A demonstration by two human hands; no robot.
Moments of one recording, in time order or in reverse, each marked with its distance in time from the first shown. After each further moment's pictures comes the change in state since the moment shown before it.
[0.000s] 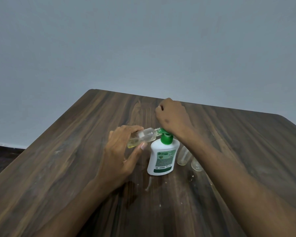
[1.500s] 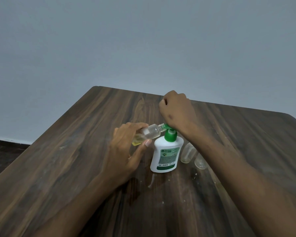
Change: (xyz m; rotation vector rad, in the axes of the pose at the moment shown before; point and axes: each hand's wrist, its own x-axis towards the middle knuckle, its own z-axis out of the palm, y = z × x) left_hand 0.000 0.004 0.000 0.020 -0.009 -0.010; right_hand 0.001 -0.003 -0.004 -0.025 0.043 -0.016
